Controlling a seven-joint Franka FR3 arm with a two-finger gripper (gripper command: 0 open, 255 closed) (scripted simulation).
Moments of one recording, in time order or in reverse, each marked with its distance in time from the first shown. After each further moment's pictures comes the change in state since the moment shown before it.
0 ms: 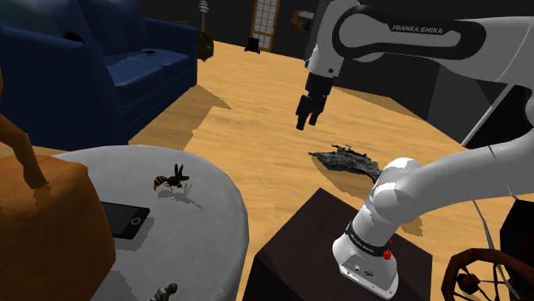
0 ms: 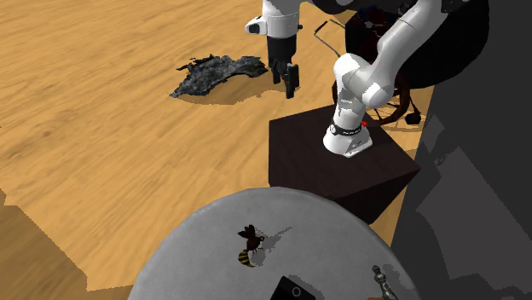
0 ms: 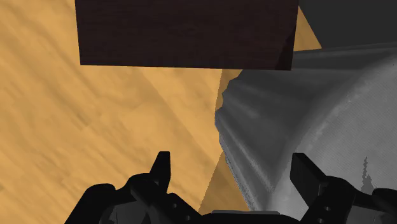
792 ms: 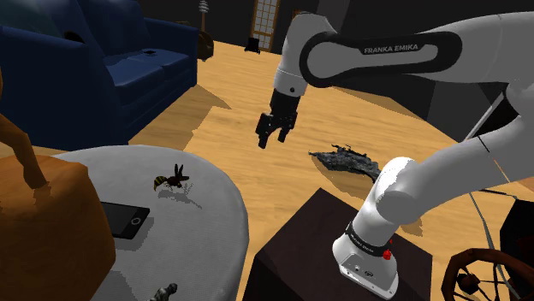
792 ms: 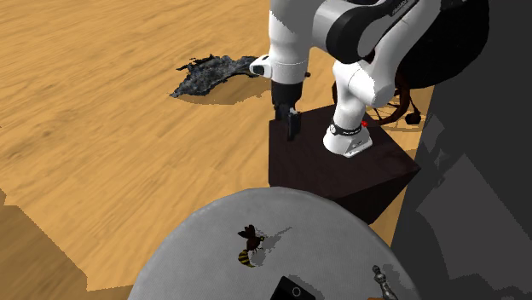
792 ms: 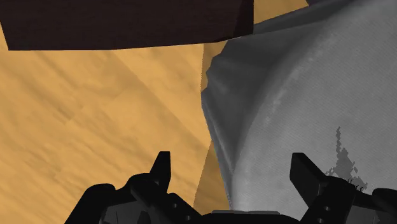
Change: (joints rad) arm 0.058 0.132 0.231 -0.042 0.120 0.269 0.286
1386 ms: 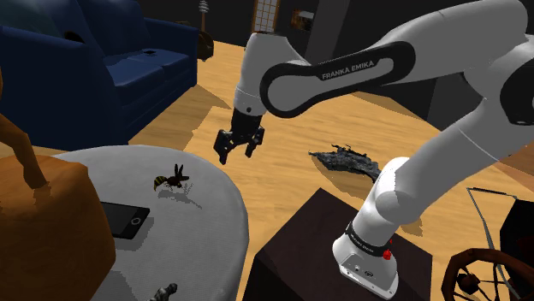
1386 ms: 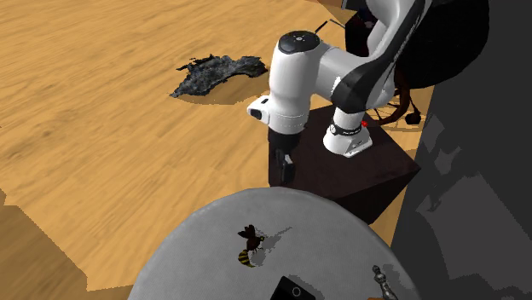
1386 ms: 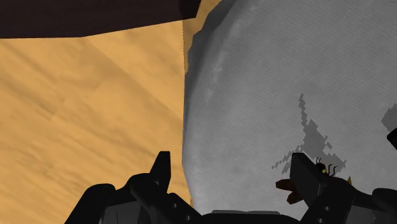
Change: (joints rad) arm -0.008 0.263 0.207 0.089 -0.021 0.252 0.277
